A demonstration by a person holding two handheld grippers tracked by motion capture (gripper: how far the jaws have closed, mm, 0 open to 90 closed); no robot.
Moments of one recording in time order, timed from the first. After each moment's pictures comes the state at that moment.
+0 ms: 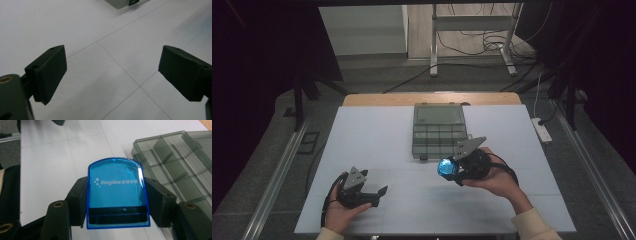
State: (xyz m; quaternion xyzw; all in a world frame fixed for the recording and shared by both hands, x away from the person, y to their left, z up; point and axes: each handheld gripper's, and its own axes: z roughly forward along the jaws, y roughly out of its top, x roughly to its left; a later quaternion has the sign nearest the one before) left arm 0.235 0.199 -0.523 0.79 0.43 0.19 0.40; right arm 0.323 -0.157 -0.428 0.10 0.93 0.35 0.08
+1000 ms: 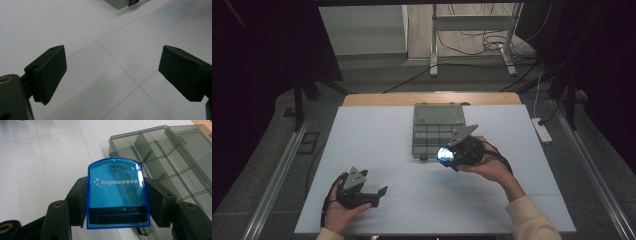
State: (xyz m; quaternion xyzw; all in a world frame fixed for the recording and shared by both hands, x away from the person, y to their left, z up) left arm 0.234 0.199 -0.523 0.79 0.43 0.19 0.40; right arm 0.368 -0.148 -0.439 0.12 0.93 0.33 0.10
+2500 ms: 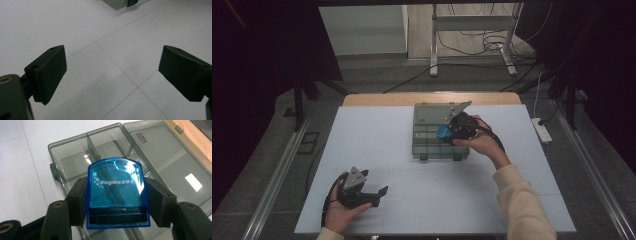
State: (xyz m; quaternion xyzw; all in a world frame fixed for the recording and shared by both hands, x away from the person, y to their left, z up) left arm 0.235 0.198 -0.523 0.79 0.43 0.18 0.40; right arm 0.453 -0.139 -0.447 0.18 0.93 0.31 0.11
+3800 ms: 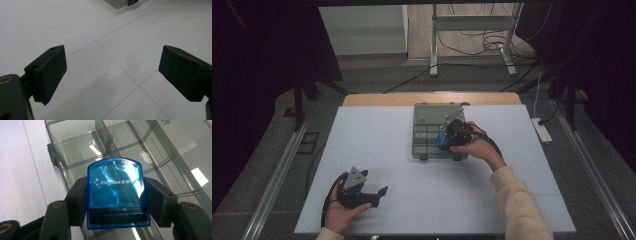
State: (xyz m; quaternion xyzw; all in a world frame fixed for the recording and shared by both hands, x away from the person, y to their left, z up) left arm 0.235 0.199 -0.524 0.79 0.43 0.18 0.40; right arm 0.452 -0.130 -0.476 0.15 0.95 0.27 0.10
